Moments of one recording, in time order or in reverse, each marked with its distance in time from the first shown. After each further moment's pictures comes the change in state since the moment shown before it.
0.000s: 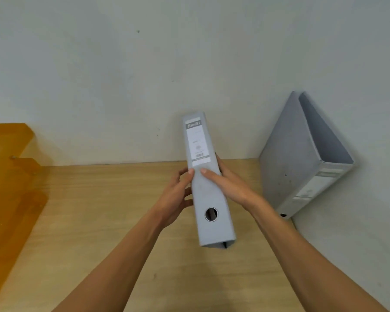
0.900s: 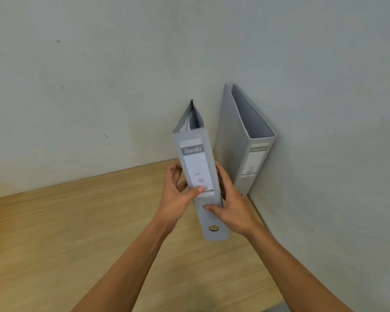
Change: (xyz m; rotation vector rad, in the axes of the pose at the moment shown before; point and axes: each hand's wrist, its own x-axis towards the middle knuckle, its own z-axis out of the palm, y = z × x) left_hand -0.017 -0.040 0.098 0.142 -0.101 0.311; right_hand -0.118 0.081 -0.046 -0.147 0.325 -0.137
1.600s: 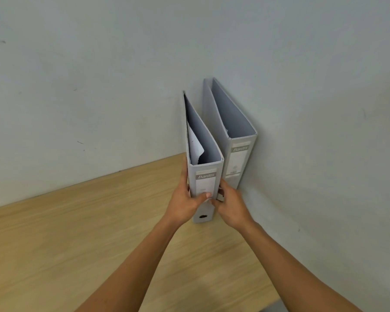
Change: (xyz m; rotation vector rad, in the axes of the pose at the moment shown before) left_hand 0.036 -0.038 0.051 0.421 -0.175 -0.025; right_hand 0.018 0.060 -0.025 0.003 0.151 0.153
